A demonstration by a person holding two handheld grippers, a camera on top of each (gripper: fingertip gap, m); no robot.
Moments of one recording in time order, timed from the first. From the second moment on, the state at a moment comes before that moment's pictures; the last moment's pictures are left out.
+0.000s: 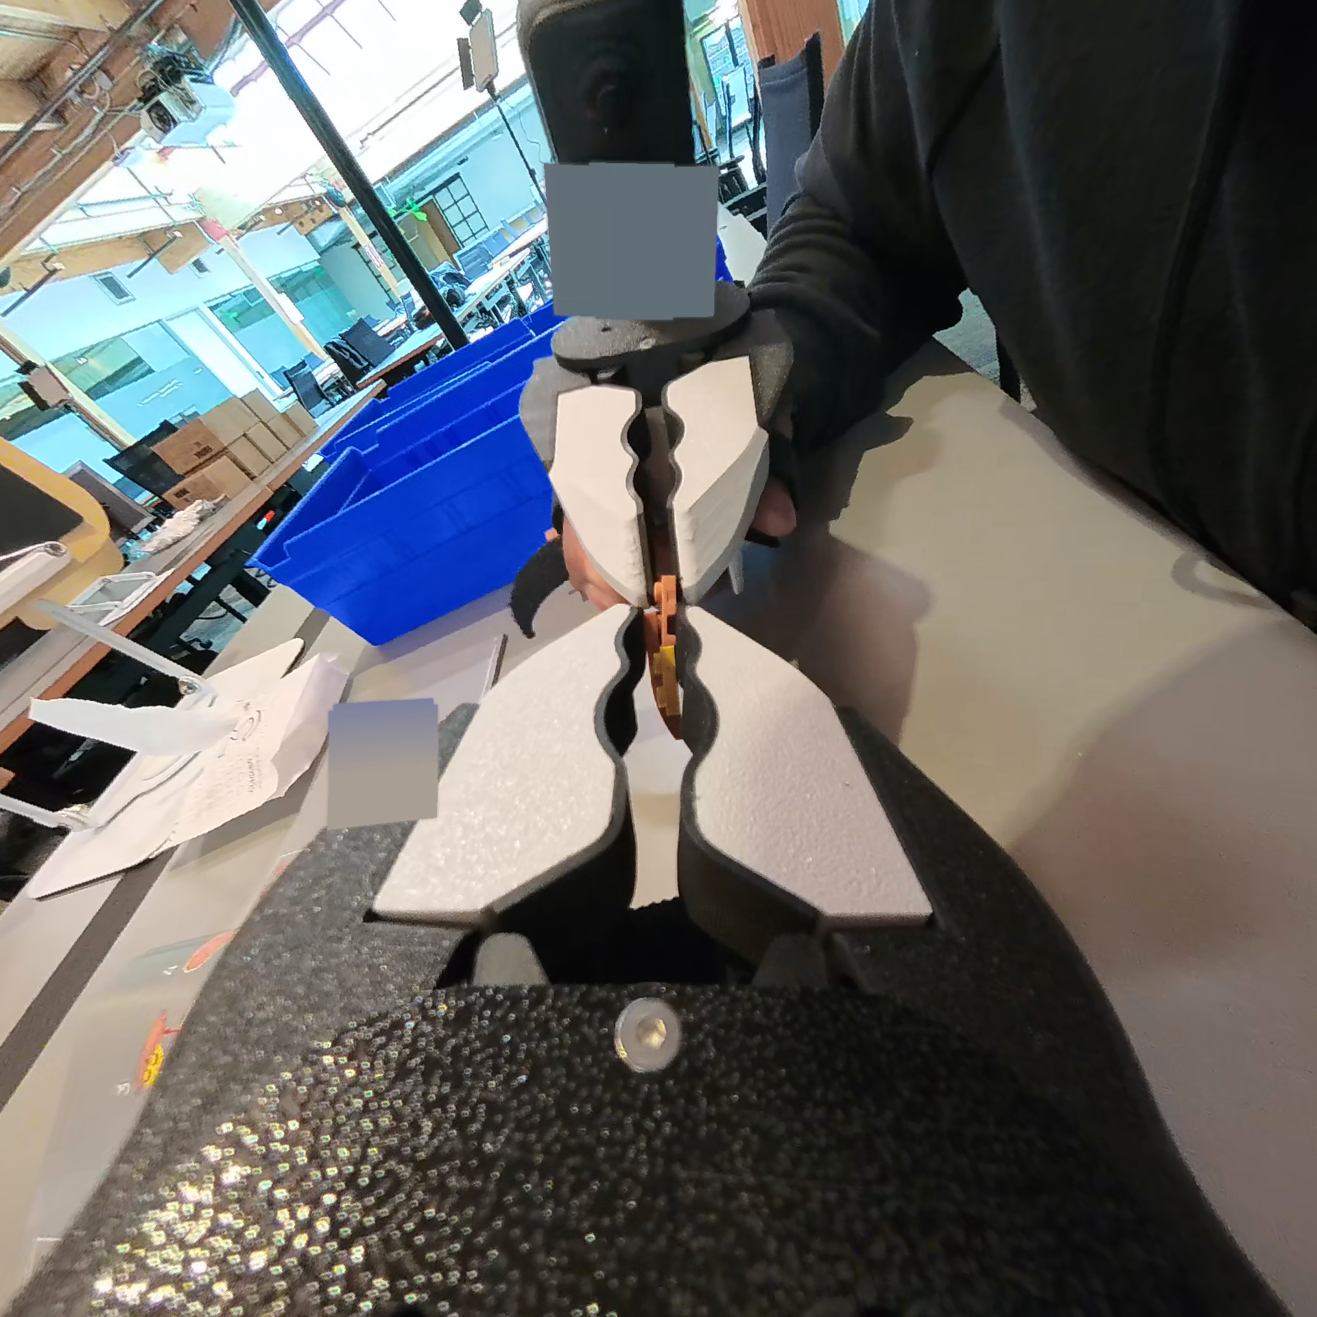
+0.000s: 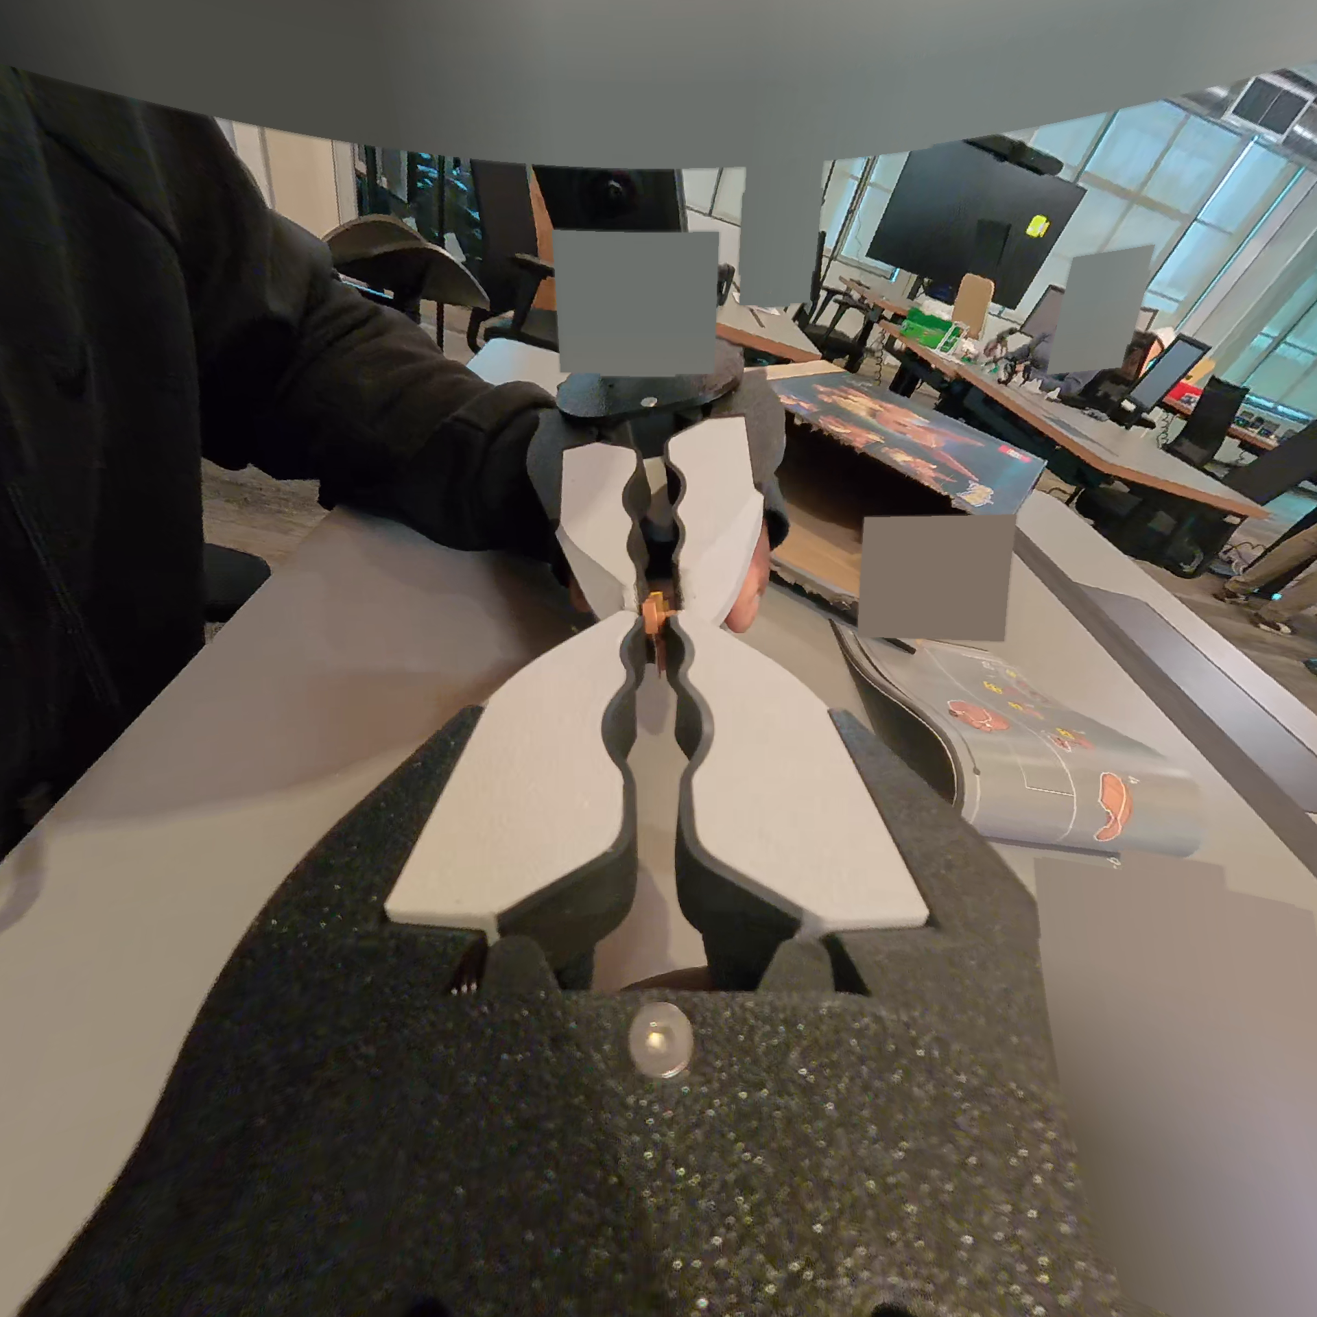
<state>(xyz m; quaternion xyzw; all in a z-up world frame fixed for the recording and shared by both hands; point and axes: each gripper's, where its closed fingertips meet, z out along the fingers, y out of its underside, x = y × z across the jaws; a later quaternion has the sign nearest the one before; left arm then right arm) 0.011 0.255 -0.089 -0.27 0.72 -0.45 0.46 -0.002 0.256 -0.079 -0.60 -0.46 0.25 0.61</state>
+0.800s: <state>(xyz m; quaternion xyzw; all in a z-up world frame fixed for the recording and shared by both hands) 0.020 0.271 -0.090 -0.28 0.71 -0.38 0.52 0.008 0.270 -0.079 -0.54 -0.50 0.01 0.68</state>
